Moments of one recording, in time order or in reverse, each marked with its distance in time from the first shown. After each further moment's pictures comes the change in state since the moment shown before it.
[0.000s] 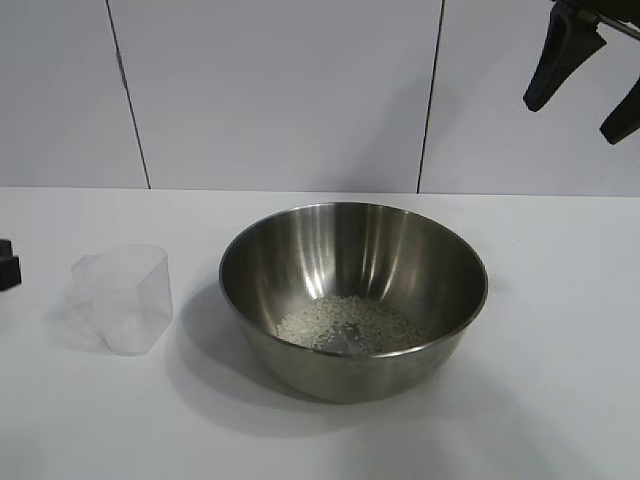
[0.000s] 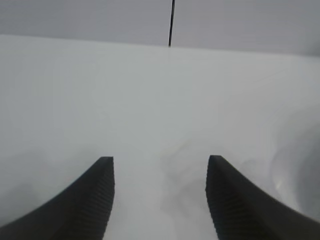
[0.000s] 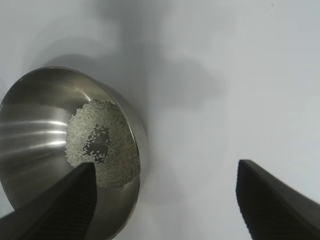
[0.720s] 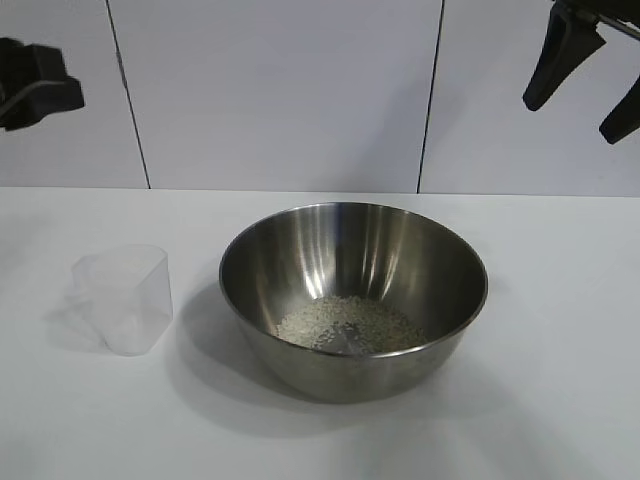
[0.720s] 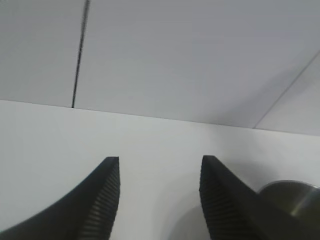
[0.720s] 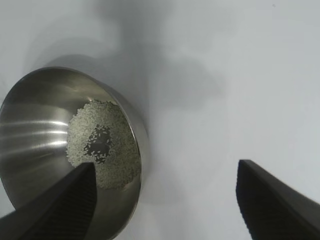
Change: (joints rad) left arm -0.001 -0.303 -0.460 0.450 0.877 -0.341; right arm 0.000 0.000 0.000 0.006 0.000 -0.001
